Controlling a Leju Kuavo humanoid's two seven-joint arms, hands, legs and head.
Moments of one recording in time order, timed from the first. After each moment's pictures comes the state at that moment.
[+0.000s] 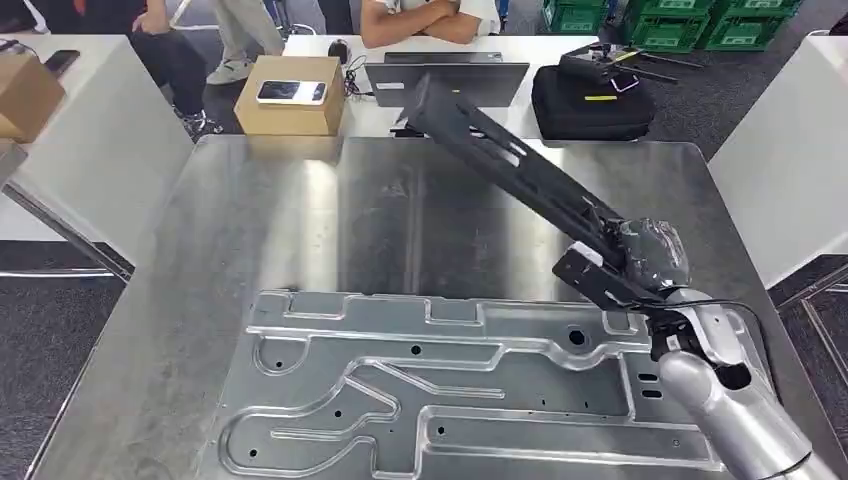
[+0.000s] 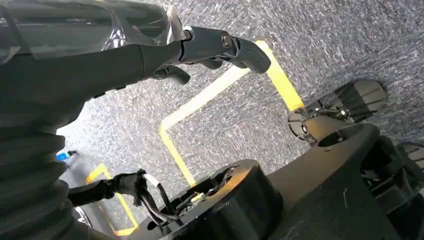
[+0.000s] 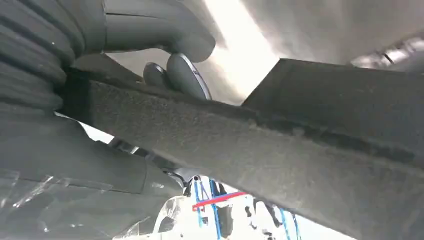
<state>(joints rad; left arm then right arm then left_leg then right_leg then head) -0.14 0.00 -0.95 -0.24 0.60 0.14 -0.07 -0.86 -0.45 0.74 -1.67 0.53 -0.02 0.31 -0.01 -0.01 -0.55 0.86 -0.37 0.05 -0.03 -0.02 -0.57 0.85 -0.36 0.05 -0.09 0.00</state>
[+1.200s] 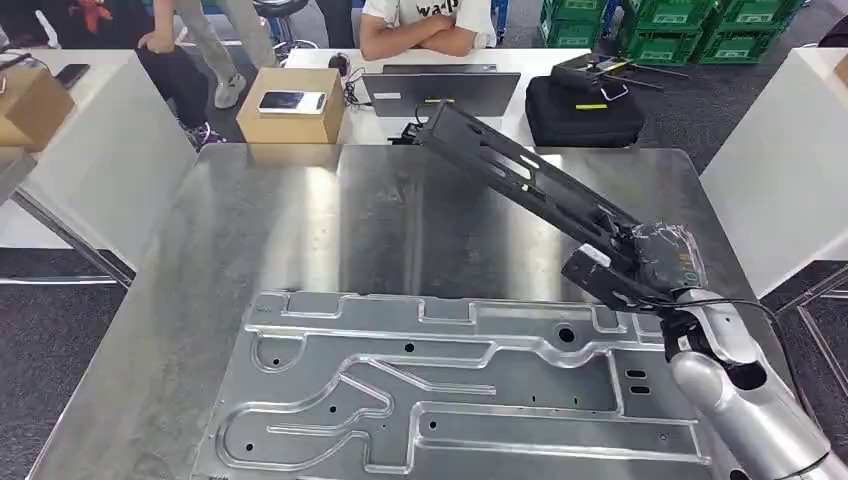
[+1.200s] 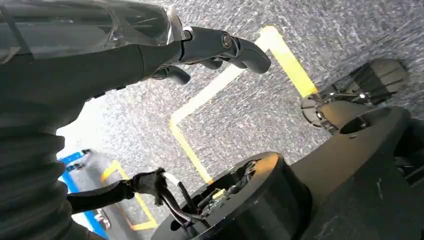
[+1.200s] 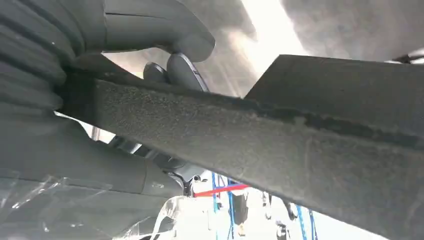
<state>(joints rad) -0.15 0.05 -0.96 -0.23 0.59 0.05 -0.02 -0.91 -0.49 0.77 -1.66 0.53 0.00 0.36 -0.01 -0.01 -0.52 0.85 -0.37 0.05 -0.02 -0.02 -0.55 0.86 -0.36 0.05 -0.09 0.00</state>
